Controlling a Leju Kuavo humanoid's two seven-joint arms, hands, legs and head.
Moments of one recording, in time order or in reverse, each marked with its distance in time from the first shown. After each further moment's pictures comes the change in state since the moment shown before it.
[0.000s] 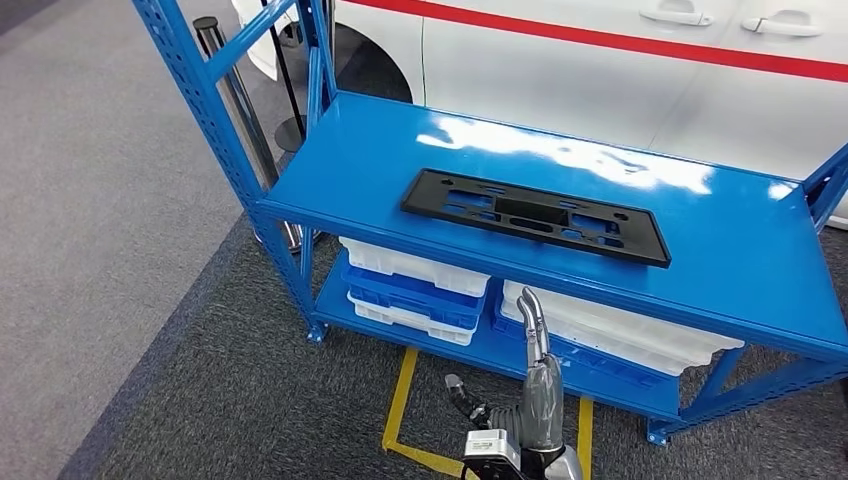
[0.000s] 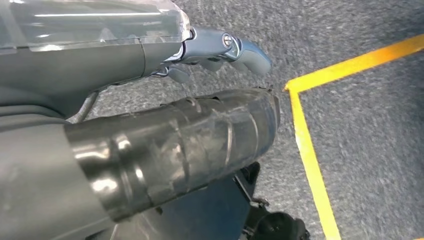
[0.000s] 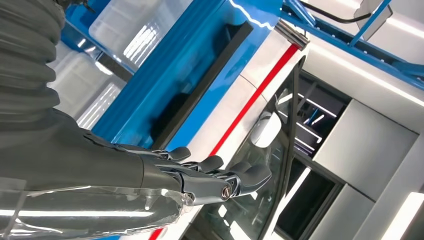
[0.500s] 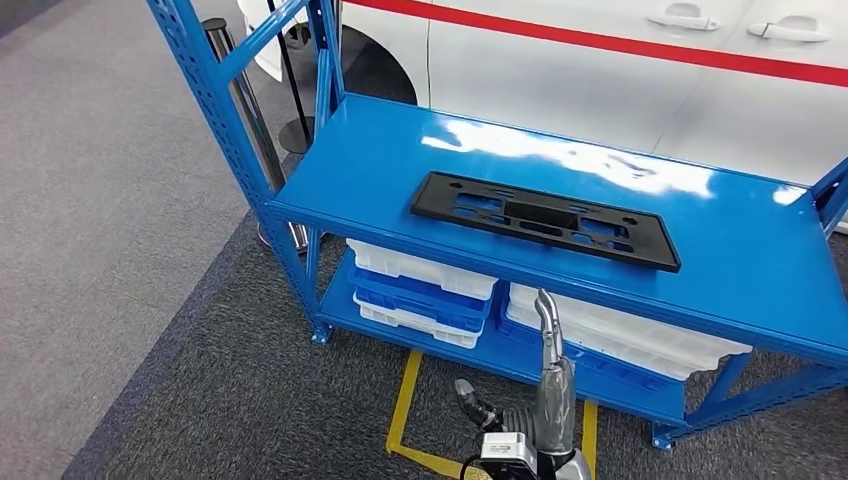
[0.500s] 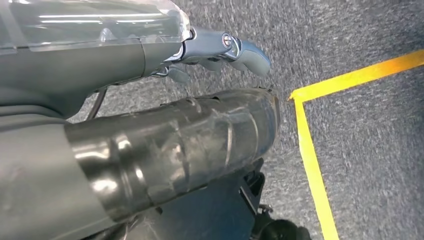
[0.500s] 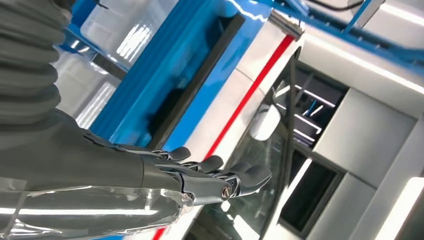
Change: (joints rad) left arm 0.001 0.001 0.001 0.000 -0.010 0.001 0.001; right arm 0.018 0.001 -0.031 -0.025 -0.049 -0.003 -0.038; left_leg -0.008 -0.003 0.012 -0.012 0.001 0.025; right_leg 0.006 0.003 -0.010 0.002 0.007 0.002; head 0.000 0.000
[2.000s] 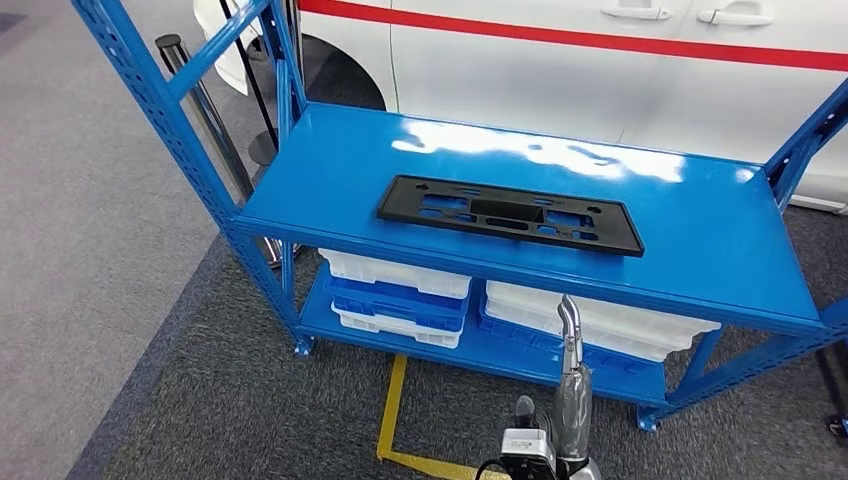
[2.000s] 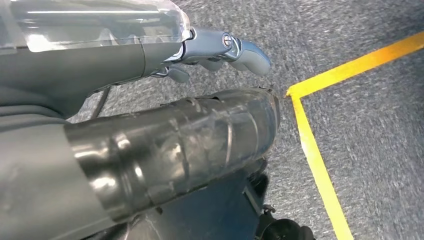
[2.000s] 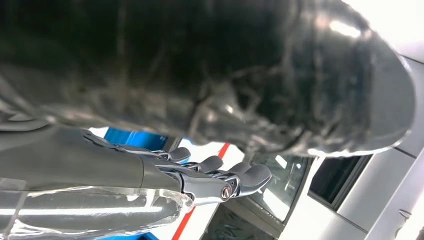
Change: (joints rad) left arm 0.002 0.000 0.004 0.000 -0.009 0.040 0.020; right arm 0.032 0.017 -0.054 -0.012 -0.028 0.007 -0.005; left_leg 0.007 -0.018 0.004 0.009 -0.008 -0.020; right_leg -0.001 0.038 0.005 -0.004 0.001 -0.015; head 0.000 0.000
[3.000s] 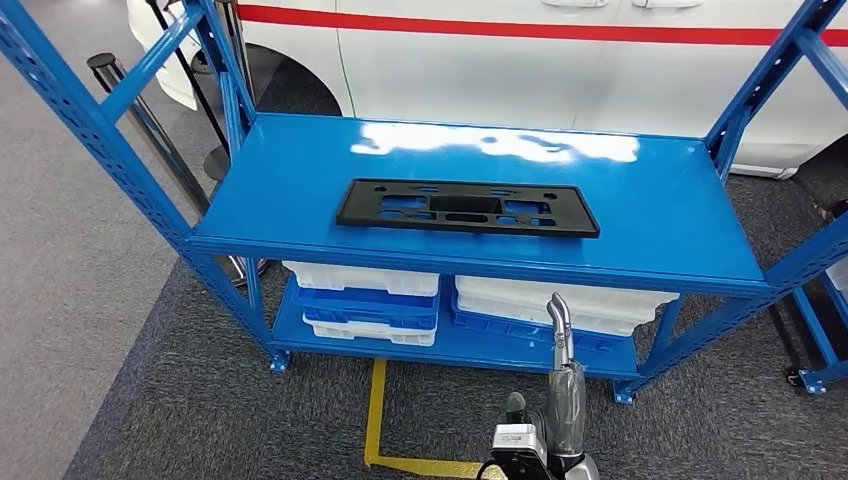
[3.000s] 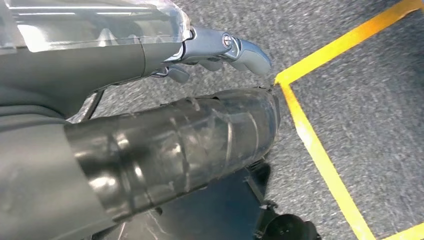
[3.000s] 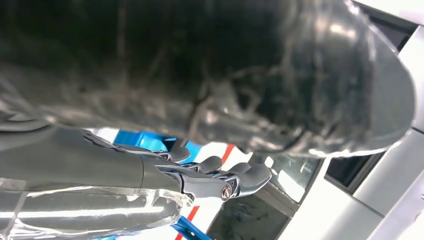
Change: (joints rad) left arm -0.001 -0.005 0.003 0.001 -0.013 -0.011 0.002; right arm -0.012 0.002 -0.002 0.018 0.046 0.018 0.030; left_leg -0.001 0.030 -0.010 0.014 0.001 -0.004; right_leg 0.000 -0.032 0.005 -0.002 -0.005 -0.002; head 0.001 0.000
